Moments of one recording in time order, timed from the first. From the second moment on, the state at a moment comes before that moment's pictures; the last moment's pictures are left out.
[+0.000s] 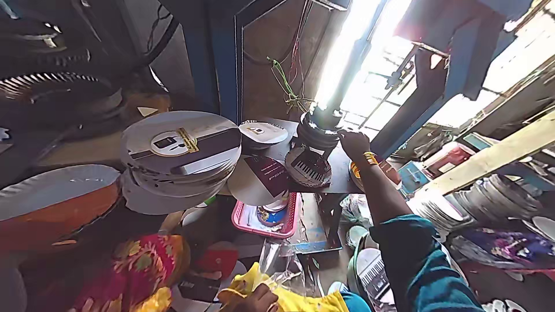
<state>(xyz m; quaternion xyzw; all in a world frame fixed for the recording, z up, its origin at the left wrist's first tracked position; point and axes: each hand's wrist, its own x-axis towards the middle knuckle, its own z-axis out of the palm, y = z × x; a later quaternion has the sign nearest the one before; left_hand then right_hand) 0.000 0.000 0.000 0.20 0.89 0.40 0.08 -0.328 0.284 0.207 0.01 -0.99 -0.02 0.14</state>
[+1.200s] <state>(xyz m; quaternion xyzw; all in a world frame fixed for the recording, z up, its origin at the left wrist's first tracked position) 0.000 -0.002 -0.008 0.19 0.88 0.42 0.07 -0.325 0.299 0.195 0.11 -0.96 -0.01 0.24</state>
